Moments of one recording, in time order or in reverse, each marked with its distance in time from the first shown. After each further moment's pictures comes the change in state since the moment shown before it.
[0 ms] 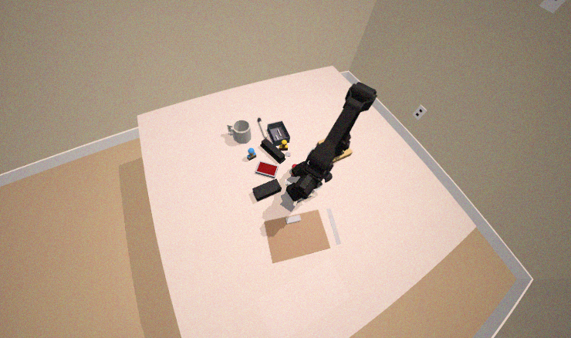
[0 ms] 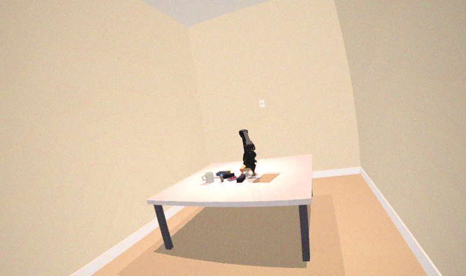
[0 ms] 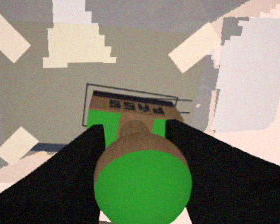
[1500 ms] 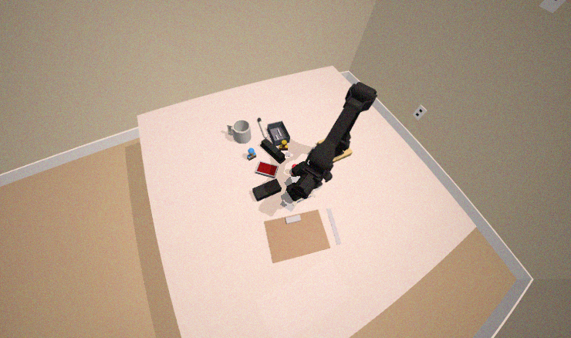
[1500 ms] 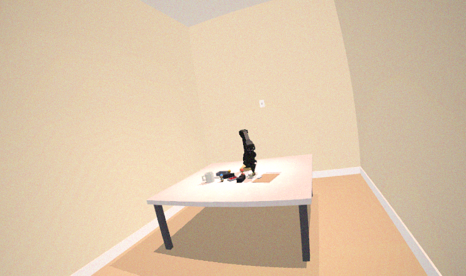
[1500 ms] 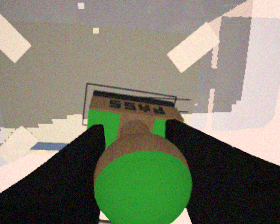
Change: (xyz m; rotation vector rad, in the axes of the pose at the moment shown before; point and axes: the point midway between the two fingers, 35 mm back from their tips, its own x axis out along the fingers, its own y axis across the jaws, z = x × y) arm -0.002 0.000 0.000 0.000 0.000 0.001
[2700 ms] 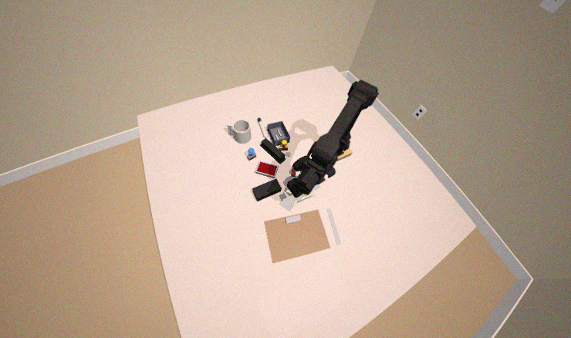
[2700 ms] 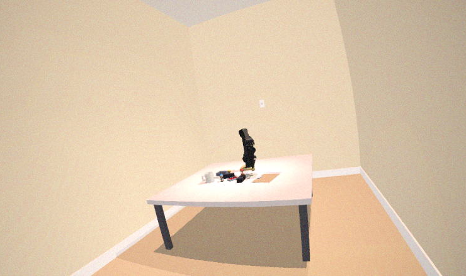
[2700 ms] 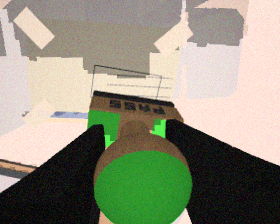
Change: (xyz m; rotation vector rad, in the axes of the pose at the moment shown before) arm -0.042 0.001 0.000 0.000 -0.002 -0.005
